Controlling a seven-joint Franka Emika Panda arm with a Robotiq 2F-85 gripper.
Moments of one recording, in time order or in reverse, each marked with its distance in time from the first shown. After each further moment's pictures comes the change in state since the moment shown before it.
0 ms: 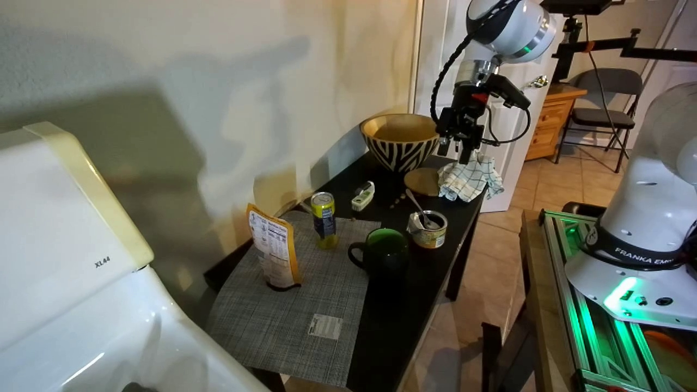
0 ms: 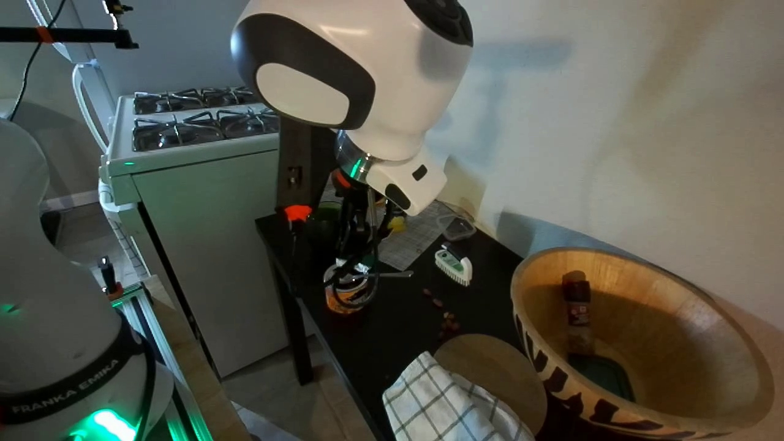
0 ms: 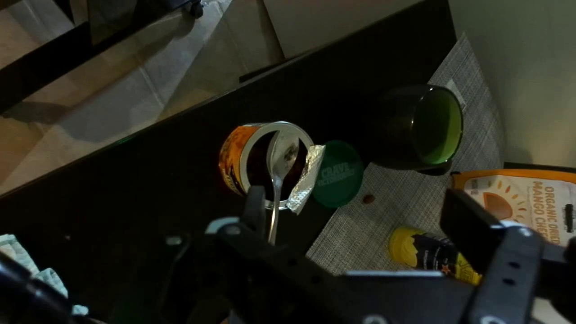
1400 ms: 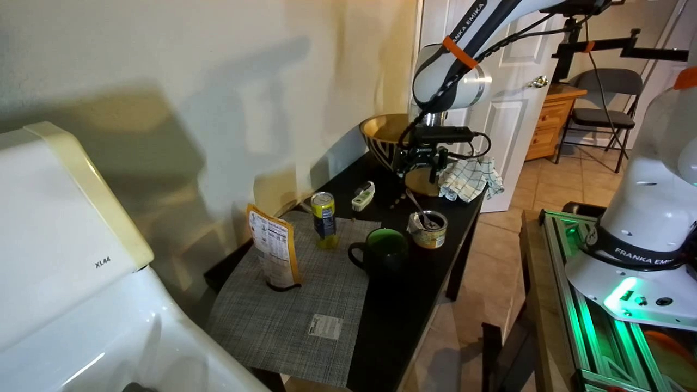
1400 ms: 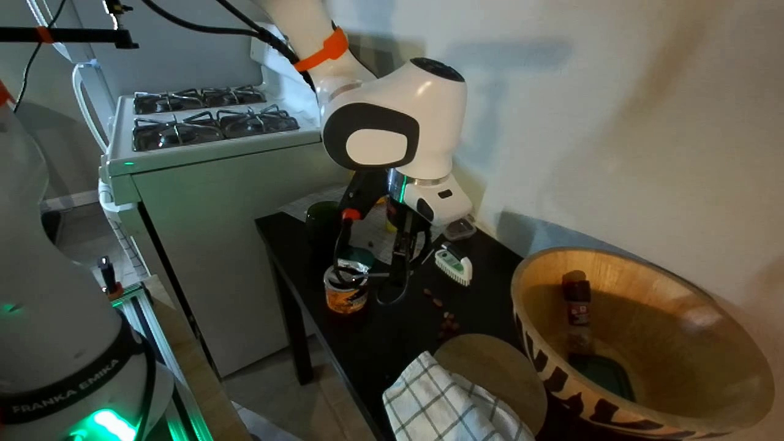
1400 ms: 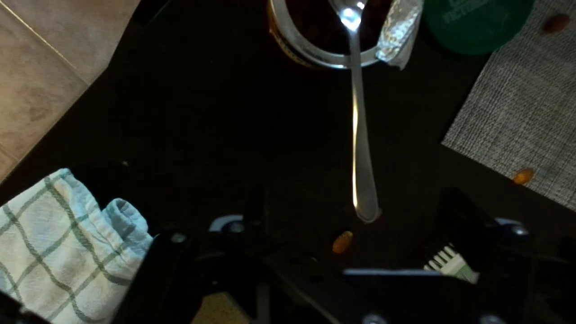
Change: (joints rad) arm 0.012 0.435 0.195 0.147 -0.200 0.471 0.609
